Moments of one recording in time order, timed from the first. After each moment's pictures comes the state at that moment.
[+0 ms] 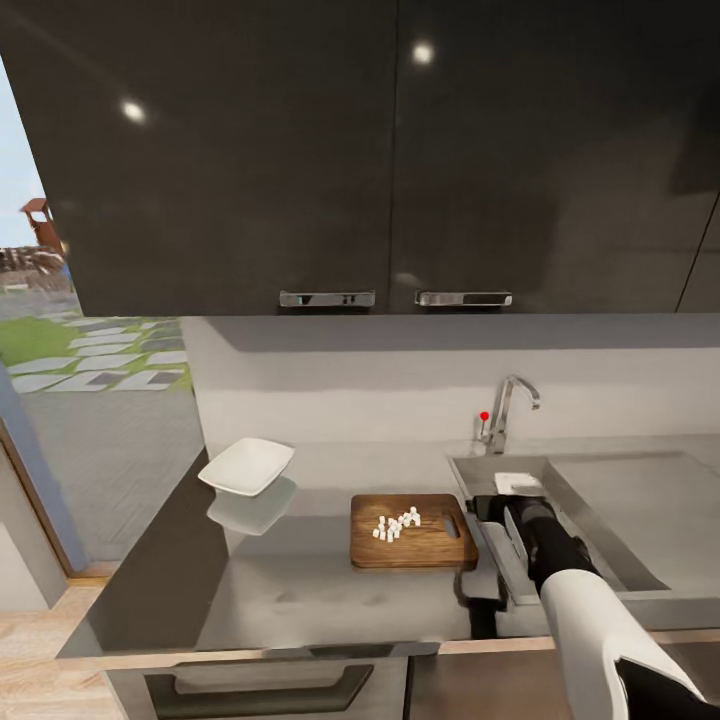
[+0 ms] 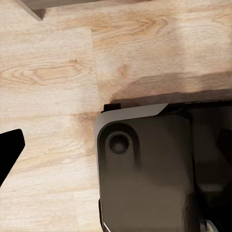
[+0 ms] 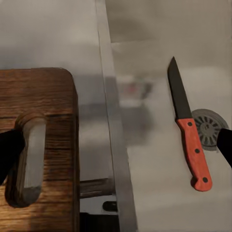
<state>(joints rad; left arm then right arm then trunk) -0.16 -0.01 -0.25 0.07 0.17 -0.23 0.02 -0.79 0.02 -0.34 -0.62 0.36 0.49 0.11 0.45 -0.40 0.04</state>
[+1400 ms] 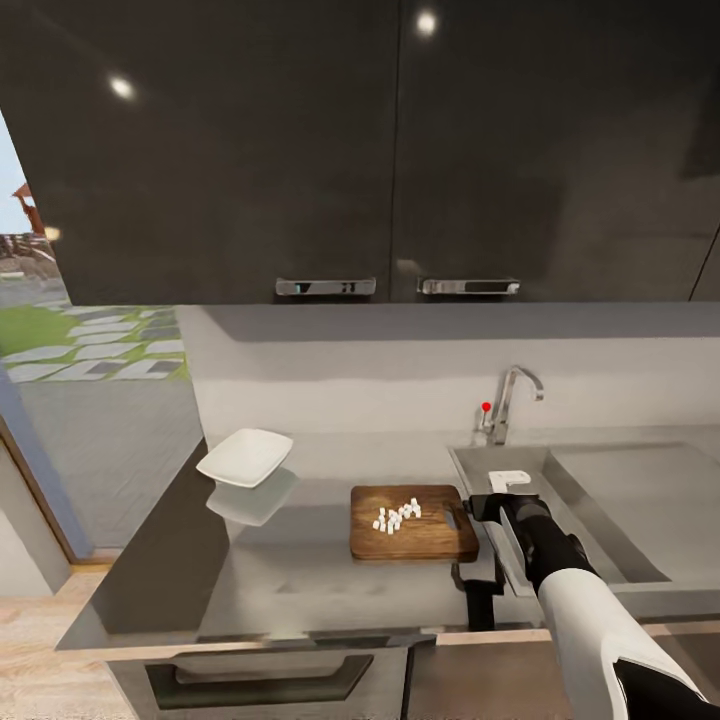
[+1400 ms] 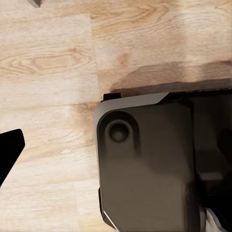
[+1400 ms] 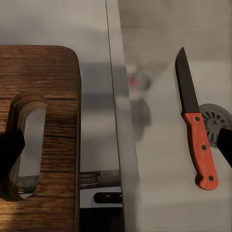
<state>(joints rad) -0.16 -0.01 -0.25 0.07 0.17 -0.23 0.02 -0.79 0.01 -0.29 -0.62 0.36 0.49 0.11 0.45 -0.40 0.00</state>
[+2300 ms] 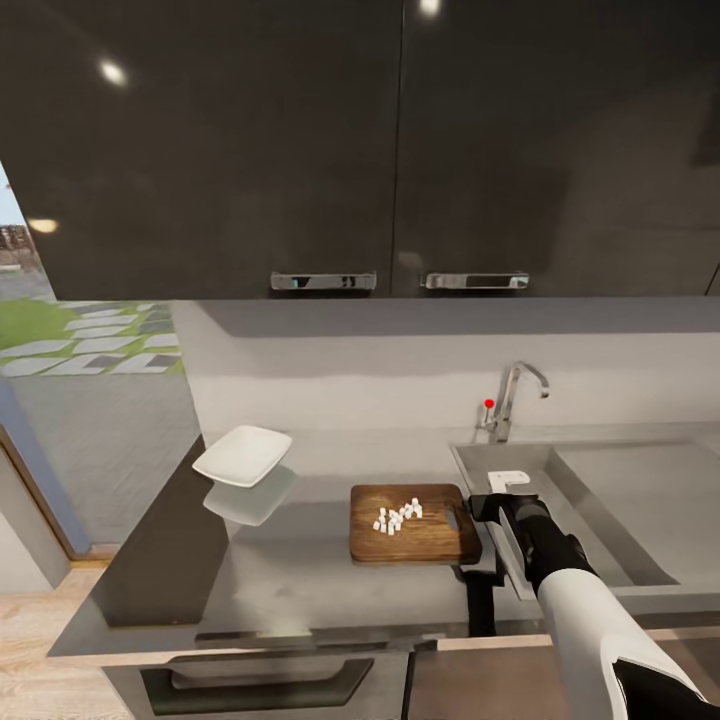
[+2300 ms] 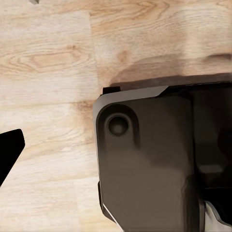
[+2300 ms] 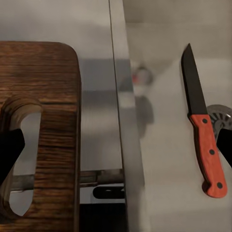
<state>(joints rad) -0.16 -0.01 -0.25 0.07 0.17 -0.23 0.02 -0.79 0.02 -0.28 -0.62 0.37 0.49 0.11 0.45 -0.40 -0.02</state>
